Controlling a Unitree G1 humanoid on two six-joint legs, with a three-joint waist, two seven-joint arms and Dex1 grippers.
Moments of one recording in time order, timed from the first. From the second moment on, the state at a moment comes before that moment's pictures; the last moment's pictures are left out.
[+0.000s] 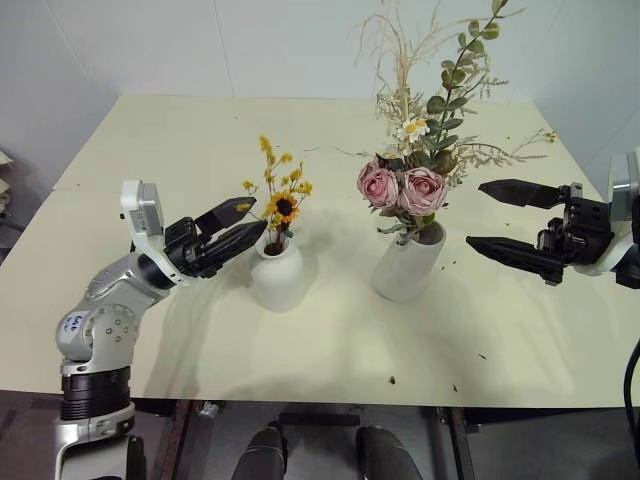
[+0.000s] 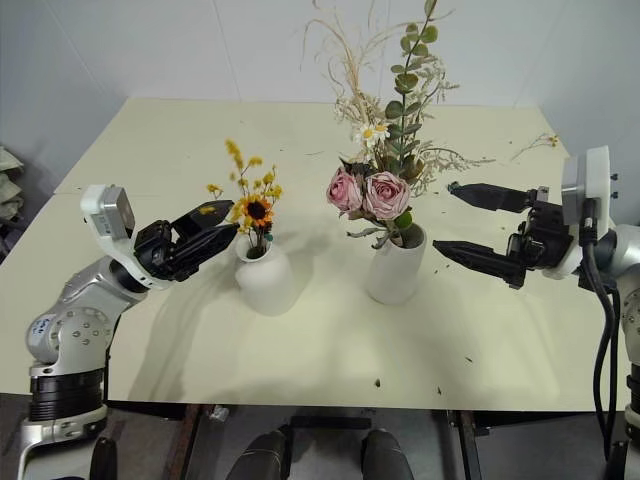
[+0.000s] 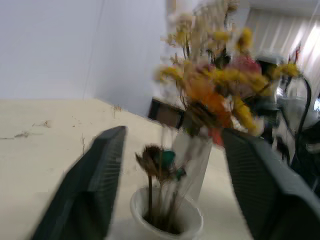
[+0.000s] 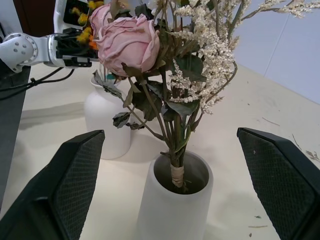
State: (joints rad) left arm -0.43 0.57 0.29 -0.11 -0.83 0.50 -0.96; right arm -0.43 -0.91 -0.36 -0.14 0.80 0.48 1.19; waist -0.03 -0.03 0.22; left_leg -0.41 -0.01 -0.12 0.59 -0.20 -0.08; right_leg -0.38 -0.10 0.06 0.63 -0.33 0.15
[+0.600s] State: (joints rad) left arm -0.54 0.94 0.36 0.23 -0.67 0.32 -1.30; right arm -0.38 -0.93 -0.36 -0.02 0.73 0.40 1.30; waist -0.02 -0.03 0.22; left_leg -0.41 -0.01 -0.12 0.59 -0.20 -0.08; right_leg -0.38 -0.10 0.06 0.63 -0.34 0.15
